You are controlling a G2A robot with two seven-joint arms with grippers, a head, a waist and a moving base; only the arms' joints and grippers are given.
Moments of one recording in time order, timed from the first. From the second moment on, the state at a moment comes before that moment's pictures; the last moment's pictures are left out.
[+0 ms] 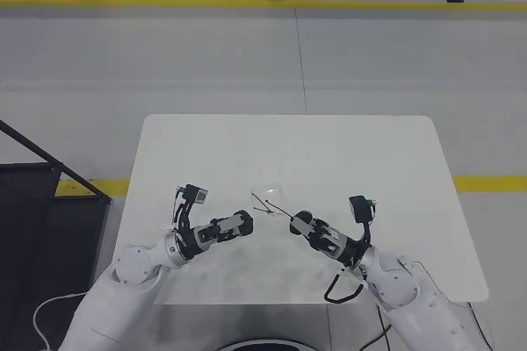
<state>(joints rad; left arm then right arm) 1.30 -1.08 -1.22 -1.55 -0.46 -0.56 -0.83 -1.23 -1.07 1.04 -1.54 -0.15 -0.80 0.27</state>
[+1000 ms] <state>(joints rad) 1.28 -1.15 -1.06 -1.49 -0.18 -0.81 -0.41 -1.23 -1.09 1.03 -1.53 -0.11 -0.74 0.29</state>
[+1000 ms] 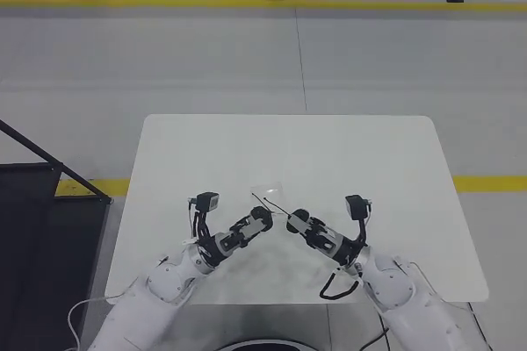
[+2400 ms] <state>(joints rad) 1.22 -1.23 -0.98 -1.37 0.01 -0.87 -0.16 -1.24 -1.11 1.05 -1.53 -0.10 -0.75 0.34</state>
